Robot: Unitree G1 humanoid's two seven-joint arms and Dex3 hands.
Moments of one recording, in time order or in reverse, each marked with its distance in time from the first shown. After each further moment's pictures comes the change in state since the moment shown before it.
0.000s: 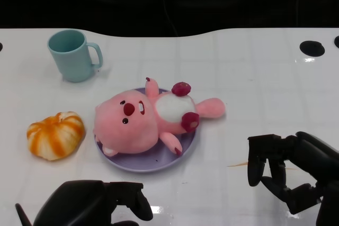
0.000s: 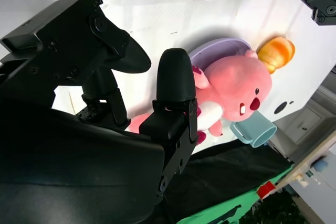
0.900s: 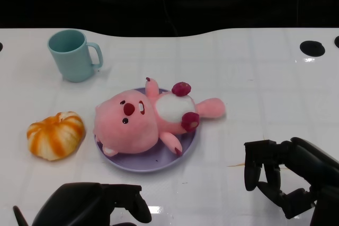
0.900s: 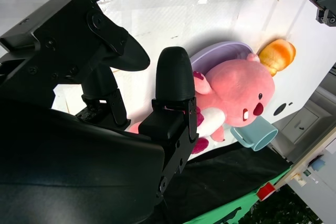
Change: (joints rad) left arm 0.009 0.005 0.014 0.027 -0.027 -0.043 0.010; right arm -0.014 0.015 0.027 0.088 -0.015 -0.065 -0.031
